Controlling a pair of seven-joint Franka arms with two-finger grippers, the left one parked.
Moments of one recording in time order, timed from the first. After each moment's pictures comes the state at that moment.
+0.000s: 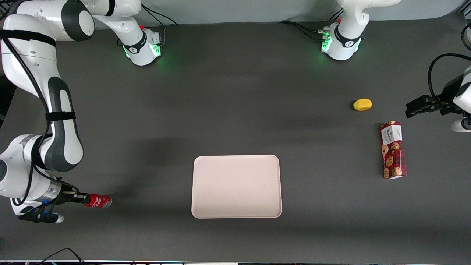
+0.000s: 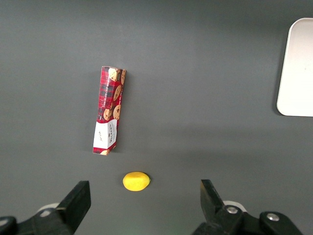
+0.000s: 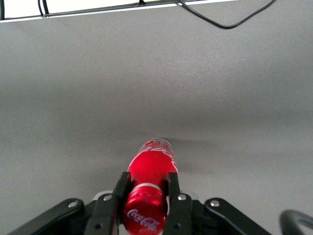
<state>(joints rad) -0.06 0.76 -0.06 -1.27 0.04 2.16 0.00</state>
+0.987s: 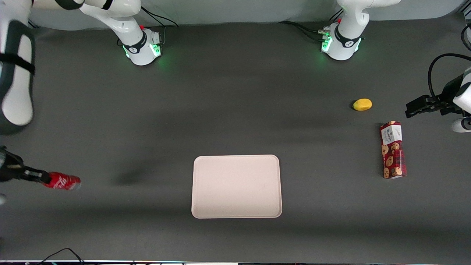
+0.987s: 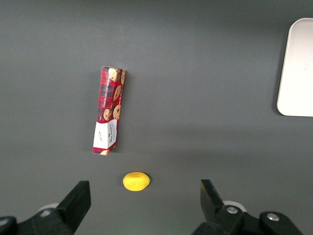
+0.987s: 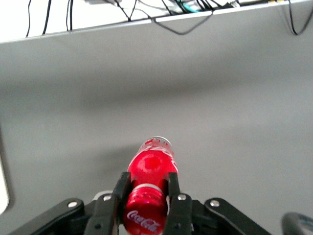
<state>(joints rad) -0.05 0.43 -0.07 -1.21 -0.04 1.72 0.06</state>
